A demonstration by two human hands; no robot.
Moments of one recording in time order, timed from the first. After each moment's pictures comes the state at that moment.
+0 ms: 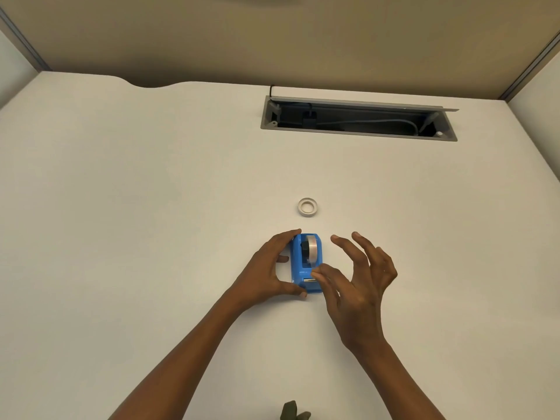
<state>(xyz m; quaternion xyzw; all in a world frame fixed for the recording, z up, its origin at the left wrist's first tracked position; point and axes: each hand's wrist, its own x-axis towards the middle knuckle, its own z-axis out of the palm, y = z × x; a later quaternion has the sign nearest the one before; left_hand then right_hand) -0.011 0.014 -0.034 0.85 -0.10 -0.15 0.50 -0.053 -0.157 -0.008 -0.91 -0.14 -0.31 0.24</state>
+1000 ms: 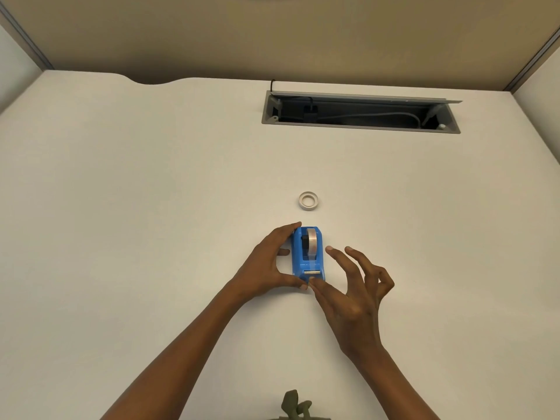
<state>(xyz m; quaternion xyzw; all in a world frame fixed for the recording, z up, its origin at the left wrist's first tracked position) -0.012 0.012 -0.031 0.85 -0.09 -0.16 0.49 -0.074 -0.161 -0.024 -0.92 -0.15 -0.31 0.20</state>
